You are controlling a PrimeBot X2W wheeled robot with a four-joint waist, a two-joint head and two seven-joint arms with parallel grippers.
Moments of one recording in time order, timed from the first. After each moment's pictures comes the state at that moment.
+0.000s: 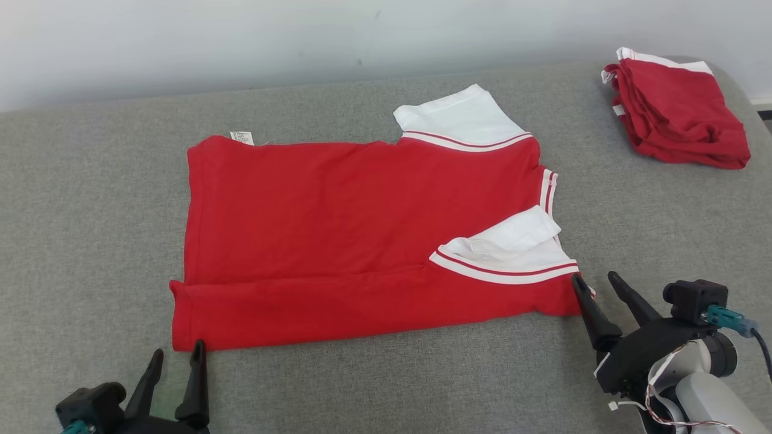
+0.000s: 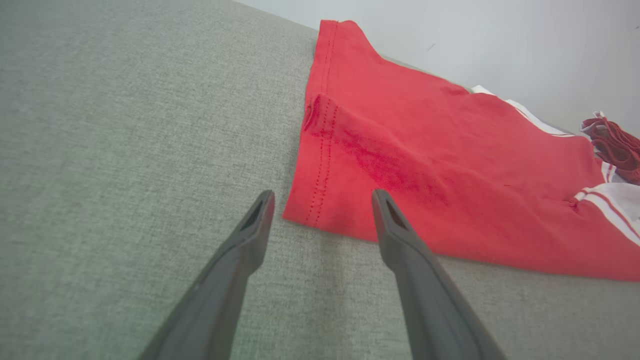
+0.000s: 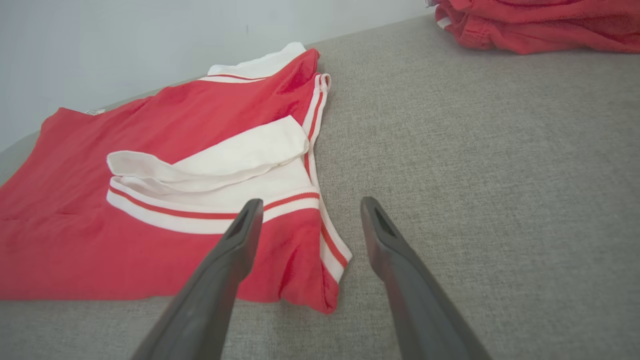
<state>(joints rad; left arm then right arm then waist) -0.12 0.43 -0.40 0.24 -0.89 0.13 -0.25 -0.28 -0.40 0.25 0.44 0.65 0.13 -0.04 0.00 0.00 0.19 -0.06</state>
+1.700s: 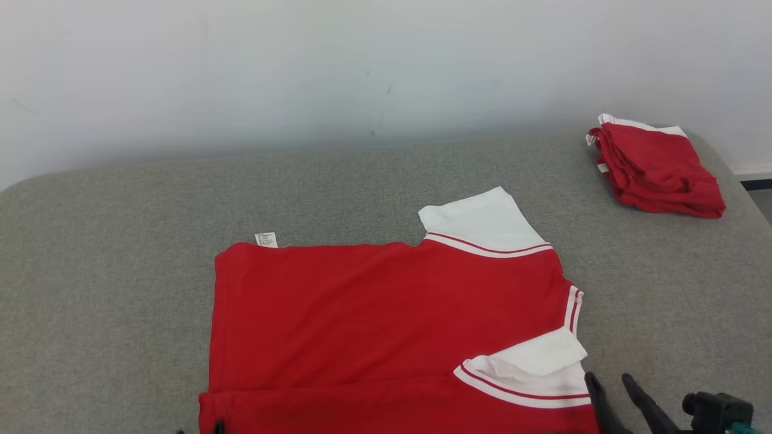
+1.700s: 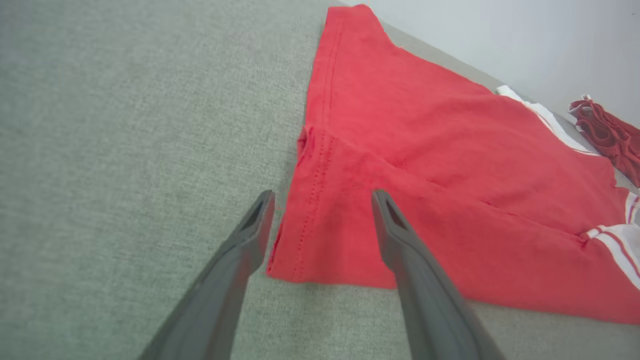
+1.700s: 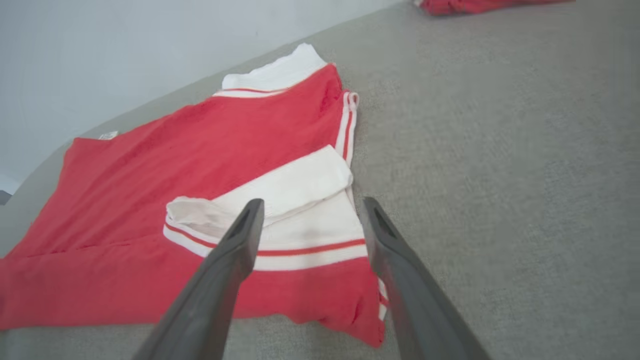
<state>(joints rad) 0.05 0.37 -0.43 0.27 -0.90 0.13 -0.25 0.15 -0.24 0.03 0.13 0.53 0.13 0.05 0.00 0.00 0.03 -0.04</state>
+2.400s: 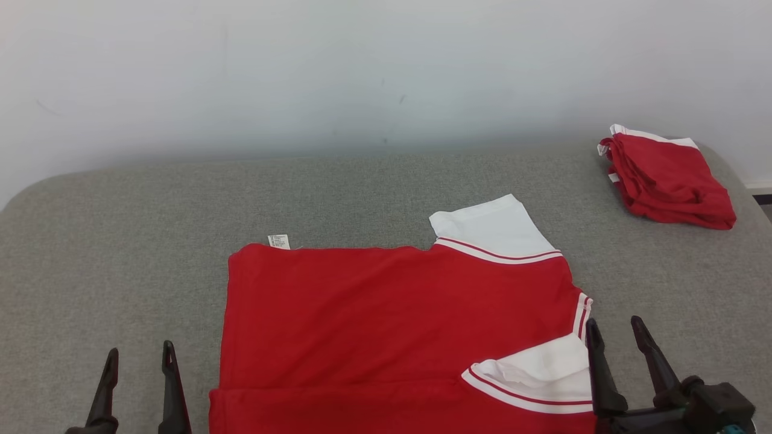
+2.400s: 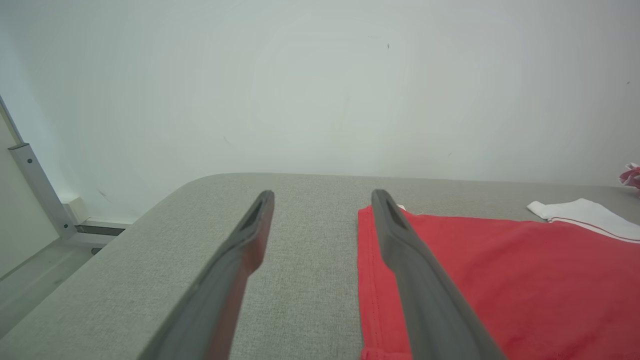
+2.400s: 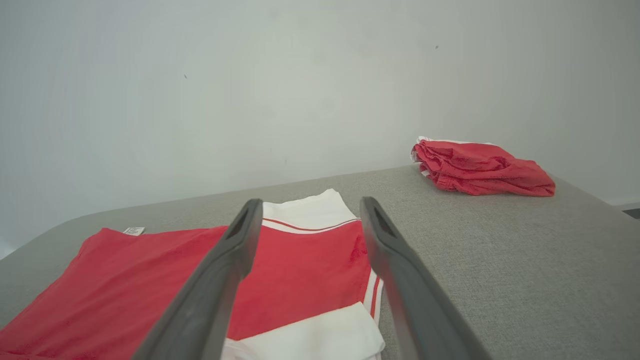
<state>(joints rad) 0.05 0.28 -0.13 0.05 -0.35 0.18 -0.26 0.08 -0.15 -0.02 0.07 0.28 0.13 -0.23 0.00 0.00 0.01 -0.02</state>
